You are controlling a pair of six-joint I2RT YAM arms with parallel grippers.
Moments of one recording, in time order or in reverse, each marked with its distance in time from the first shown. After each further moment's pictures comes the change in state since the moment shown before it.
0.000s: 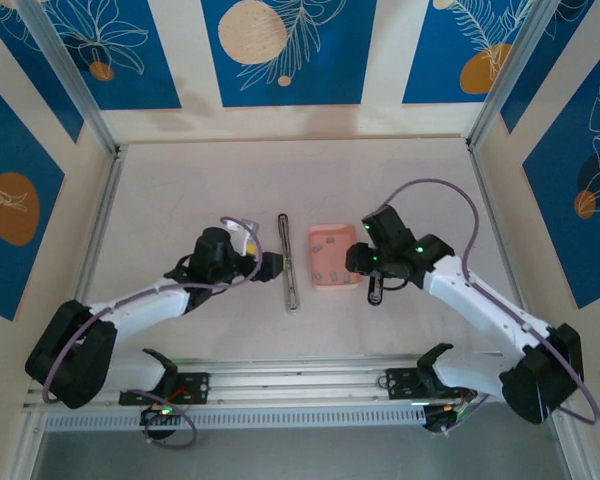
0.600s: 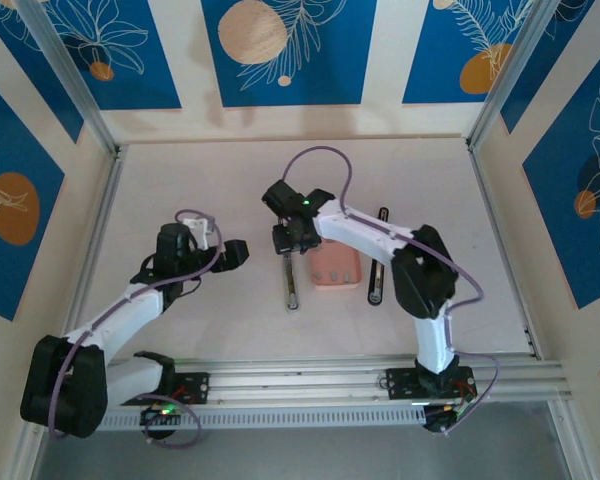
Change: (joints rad) left arm 0.282 -0.150 -0.039 -0.195 0.123 -0.084; right arm 0.196 0.823 0.707 -0.113 0.090 -0.115
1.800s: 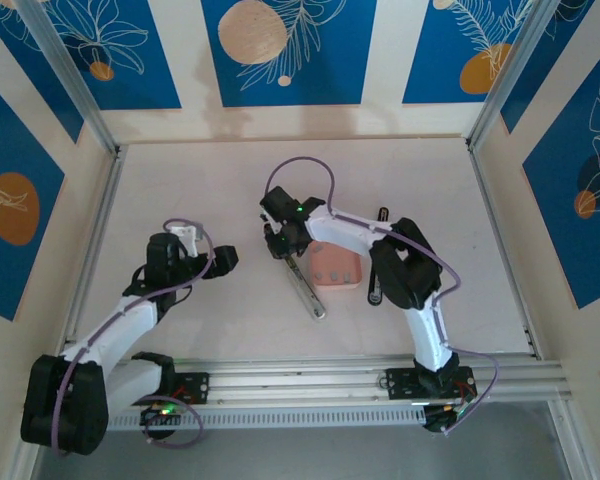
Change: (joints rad) left arm 0.058 -0.103 -0.082 0.016 -0.048 0.062; right arm -0.016 0.042 -0.106 0.243 -0.144 -0.290
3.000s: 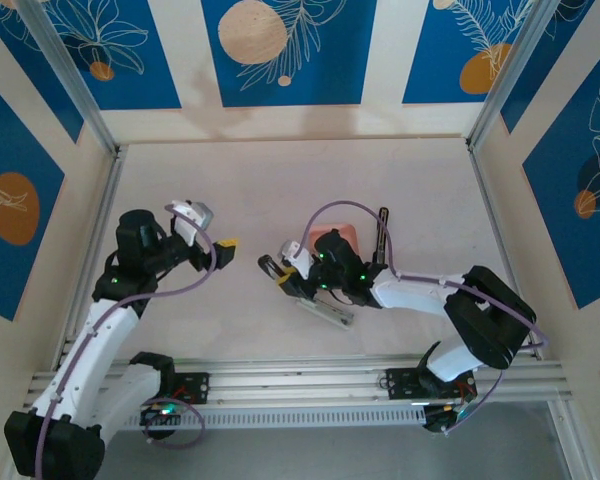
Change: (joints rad) left arm -0.005 -0.172 0.314 -0.297 0.253 0.679; right arm 0.047 -0.569 -0.894 0.907 -0.343 -0.336
